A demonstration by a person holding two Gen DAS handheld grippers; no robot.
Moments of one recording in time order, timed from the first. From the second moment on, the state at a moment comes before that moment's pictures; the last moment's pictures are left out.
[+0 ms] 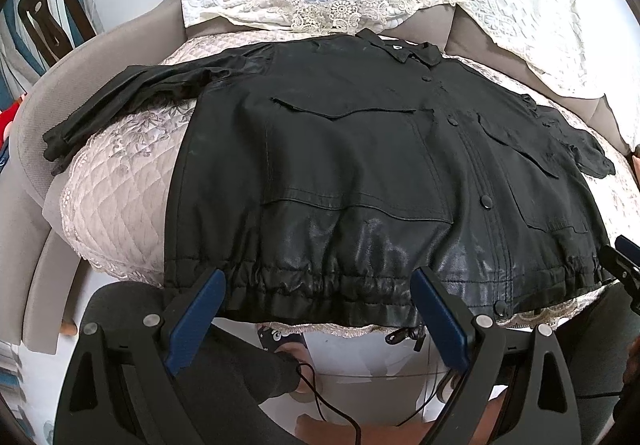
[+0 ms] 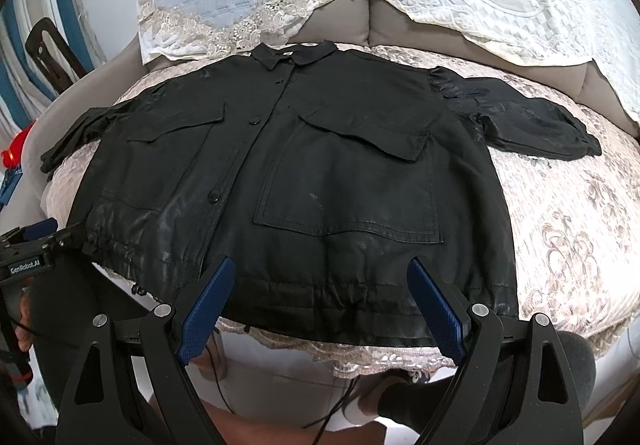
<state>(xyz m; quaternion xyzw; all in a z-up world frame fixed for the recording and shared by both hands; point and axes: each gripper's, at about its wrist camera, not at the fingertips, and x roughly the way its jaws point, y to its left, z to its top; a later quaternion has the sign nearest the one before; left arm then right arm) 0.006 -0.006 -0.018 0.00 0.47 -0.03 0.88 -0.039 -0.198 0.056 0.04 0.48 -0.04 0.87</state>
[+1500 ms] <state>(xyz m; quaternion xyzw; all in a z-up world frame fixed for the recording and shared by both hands) 0.104 0.196 -0.009 -0.18 0.40 0.14 0.89 0.023 -0.149 0.059 0.01 0.47 0.03 0.88</state>
